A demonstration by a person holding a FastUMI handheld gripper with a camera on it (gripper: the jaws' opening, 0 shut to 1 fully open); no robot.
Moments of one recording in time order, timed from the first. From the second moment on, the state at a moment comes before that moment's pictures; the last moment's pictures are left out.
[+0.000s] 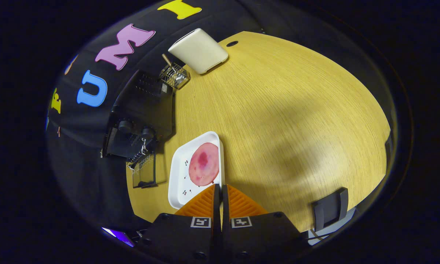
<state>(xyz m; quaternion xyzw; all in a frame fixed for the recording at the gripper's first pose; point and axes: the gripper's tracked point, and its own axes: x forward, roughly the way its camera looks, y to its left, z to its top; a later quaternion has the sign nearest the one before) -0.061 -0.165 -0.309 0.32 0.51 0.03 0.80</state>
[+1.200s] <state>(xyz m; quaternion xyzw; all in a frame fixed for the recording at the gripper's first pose) -0.084 -0.015 -0.206 0.41 0.43 0.10 0.80</state>
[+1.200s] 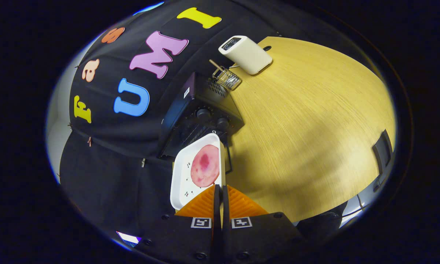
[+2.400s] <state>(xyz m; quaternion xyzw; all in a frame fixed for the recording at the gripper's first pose) 0.059 0.134 -0.277 0.45 0.36 -0.01 0.82</state>
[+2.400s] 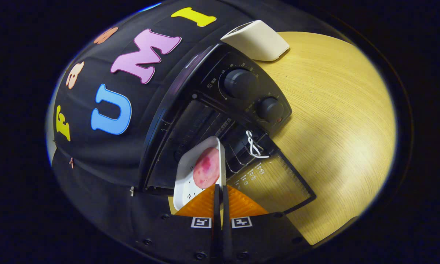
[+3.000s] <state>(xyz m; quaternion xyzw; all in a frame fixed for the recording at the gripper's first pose) 0.115 0.146 -0.285 0.46 0.29 -0.15 0.83</state>
